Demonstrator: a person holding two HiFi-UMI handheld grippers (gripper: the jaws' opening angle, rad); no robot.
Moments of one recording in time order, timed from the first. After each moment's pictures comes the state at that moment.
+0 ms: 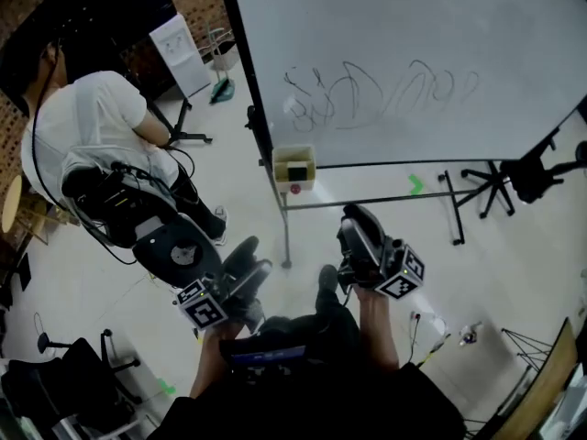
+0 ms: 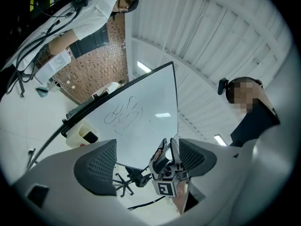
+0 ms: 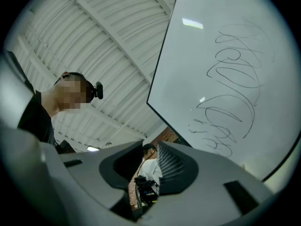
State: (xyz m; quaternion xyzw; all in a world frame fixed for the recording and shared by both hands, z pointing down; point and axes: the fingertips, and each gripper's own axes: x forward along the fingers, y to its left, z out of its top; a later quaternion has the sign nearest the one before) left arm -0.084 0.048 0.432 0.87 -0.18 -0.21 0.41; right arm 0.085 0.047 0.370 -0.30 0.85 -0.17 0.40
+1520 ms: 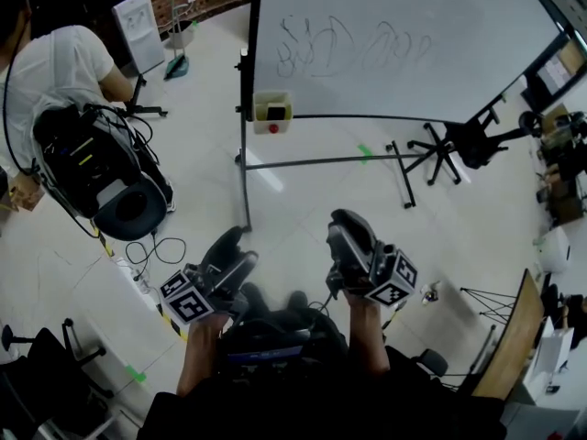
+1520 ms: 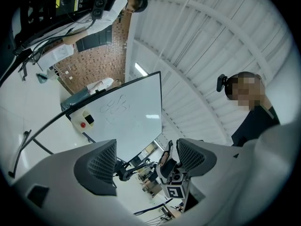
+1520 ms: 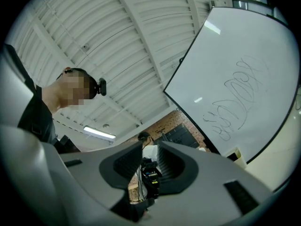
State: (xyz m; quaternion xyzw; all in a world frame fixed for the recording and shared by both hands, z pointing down) left arm -0.169 0.203 0.427 0.86 -0.11 -0.24 0.43; right arm -0.022 0.236 0.337 -0.37 0.87 -0.15 0.30
